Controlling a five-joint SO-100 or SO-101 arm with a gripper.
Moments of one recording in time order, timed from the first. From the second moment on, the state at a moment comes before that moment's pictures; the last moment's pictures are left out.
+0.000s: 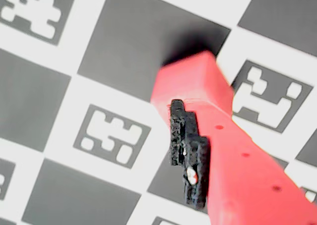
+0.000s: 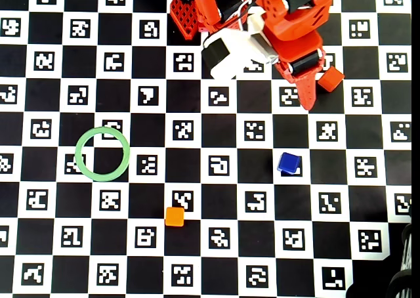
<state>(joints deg) -38.9 117.0 94.0 99.8 19.5</state>
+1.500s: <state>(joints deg) -63.6 100.5 108.8 74.3 54.8</state>
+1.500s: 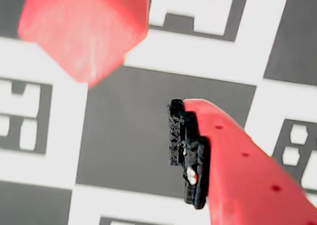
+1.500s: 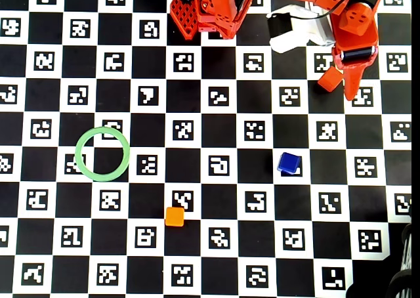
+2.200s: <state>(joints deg) -62.3 97.8 123.3 56.2 54.8</state>
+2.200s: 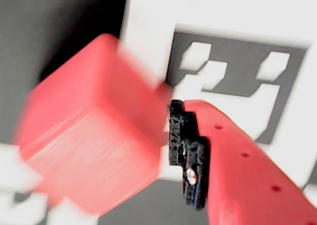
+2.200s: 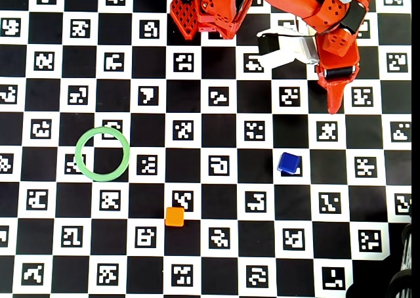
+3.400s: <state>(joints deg) -64.1 95.8 126.6 50.9 44.0</state>
